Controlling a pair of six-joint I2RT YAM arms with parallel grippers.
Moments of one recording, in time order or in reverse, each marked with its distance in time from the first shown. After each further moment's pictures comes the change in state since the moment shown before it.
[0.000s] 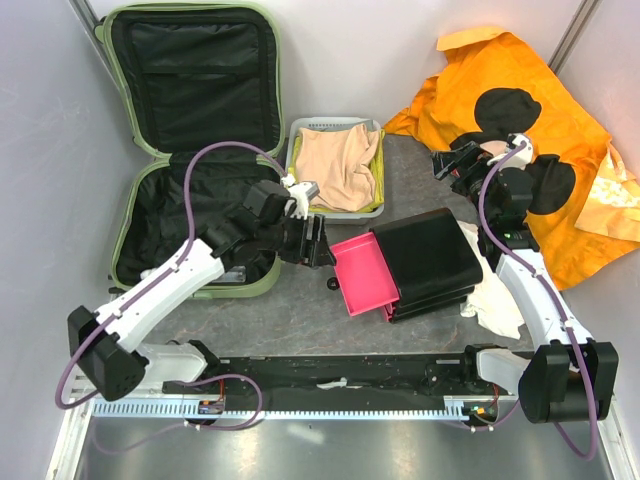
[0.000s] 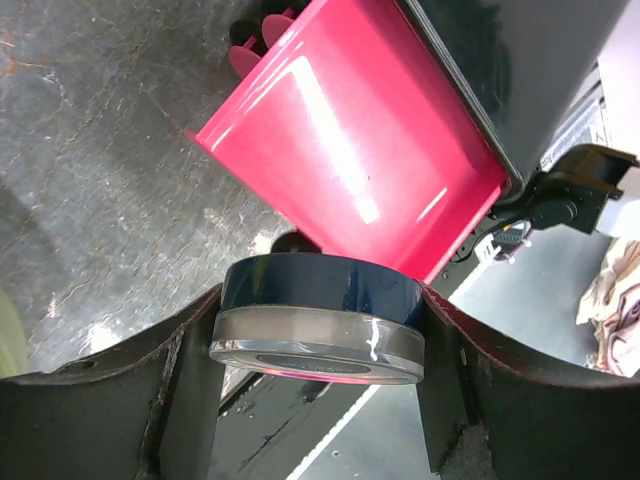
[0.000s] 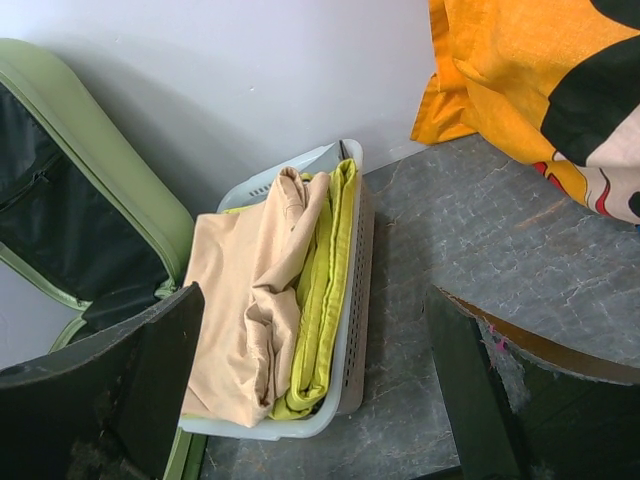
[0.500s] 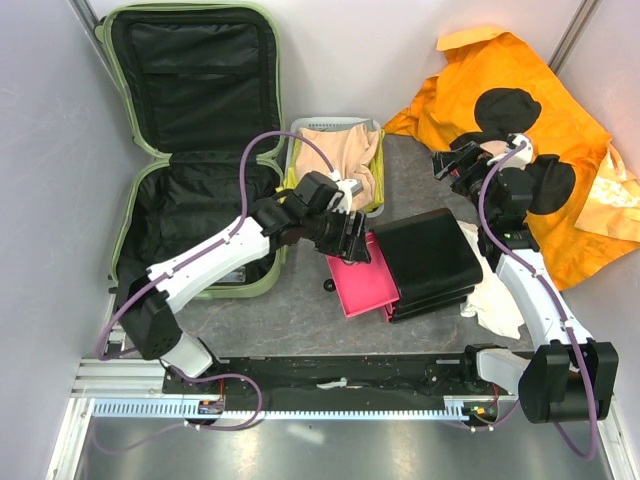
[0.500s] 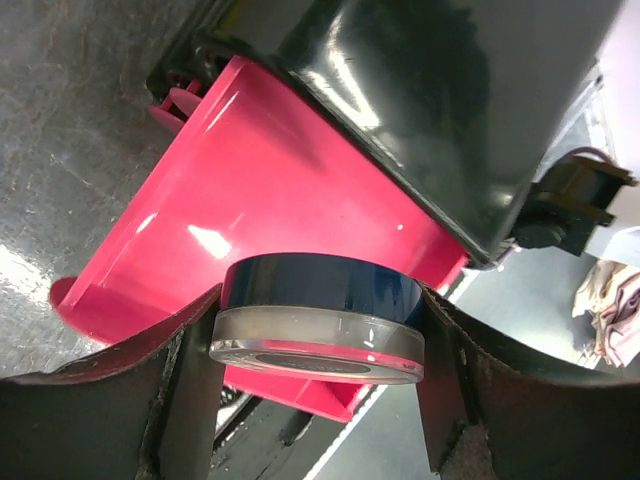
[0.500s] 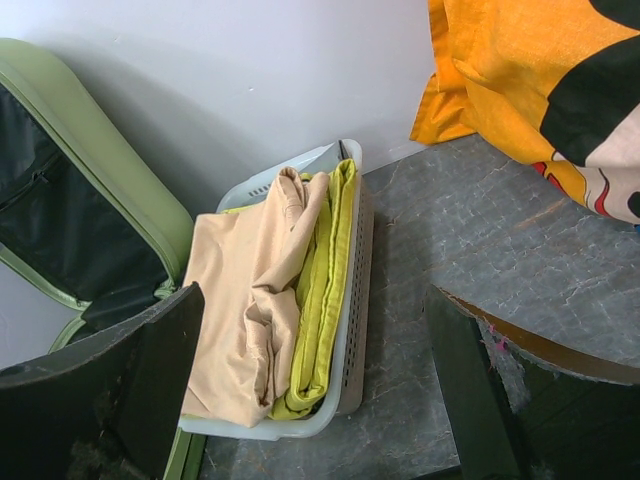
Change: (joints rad) left arm -0.116 0.296 0.203 0.052 0.000 -0.016; right arm 0.000 0.000 0.000 0.000 0.001 -0.001
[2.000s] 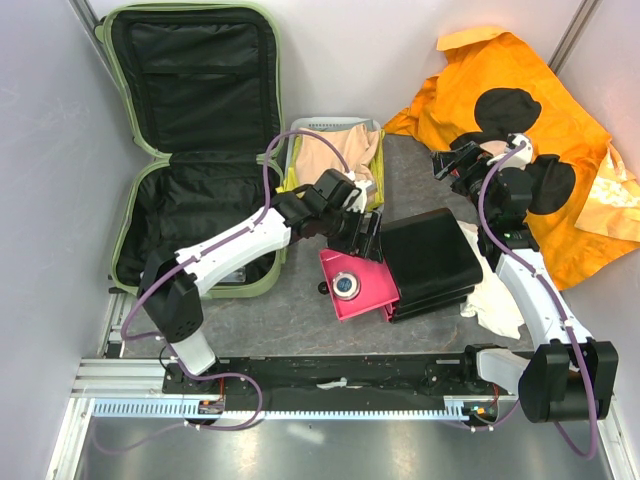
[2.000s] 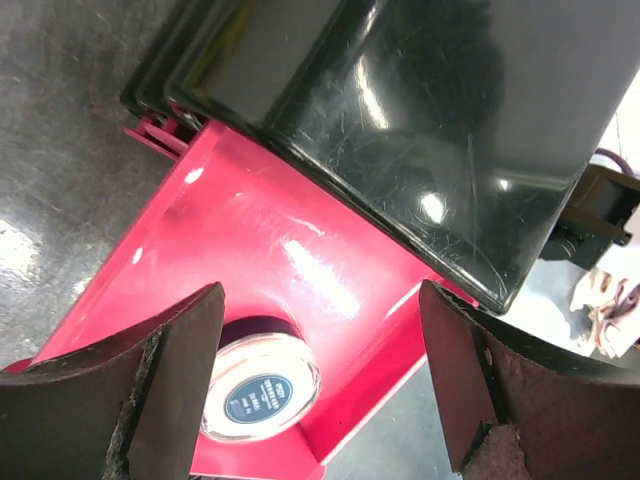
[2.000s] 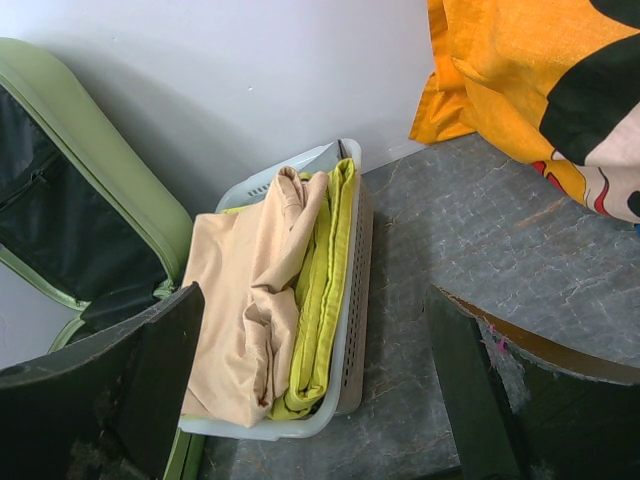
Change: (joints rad) left arm -0.016 0.160 0.100 -0.016 0.034 0.005; right arm 0.000 0.002 0.000 0.000 0.001 0.000
